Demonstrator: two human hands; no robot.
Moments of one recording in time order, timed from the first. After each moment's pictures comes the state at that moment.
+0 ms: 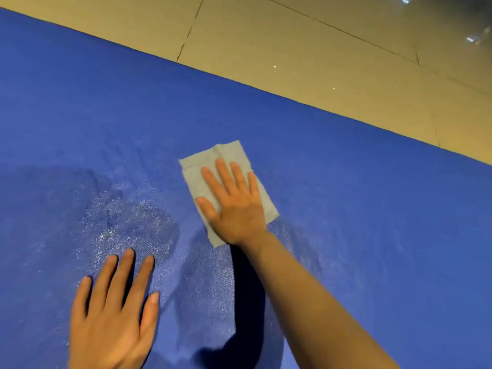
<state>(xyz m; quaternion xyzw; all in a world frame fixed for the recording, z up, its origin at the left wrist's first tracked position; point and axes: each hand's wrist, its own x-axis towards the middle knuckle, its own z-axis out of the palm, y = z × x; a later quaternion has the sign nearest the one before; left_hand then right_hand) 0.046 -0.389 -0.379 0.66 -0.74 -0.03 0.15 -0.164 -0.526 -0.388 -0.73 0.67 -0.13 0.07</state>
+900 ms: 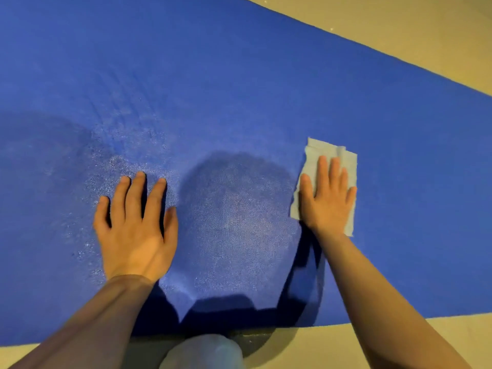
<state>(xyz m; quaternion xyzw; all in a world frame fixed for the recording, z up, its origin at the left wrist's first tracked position) 0.050 -0.391 -0.383 0.65 -0.74 -0.05 0.16 -0.259 -0.381 -0.368 -0.45 0.89 -0.01 0.11</state>
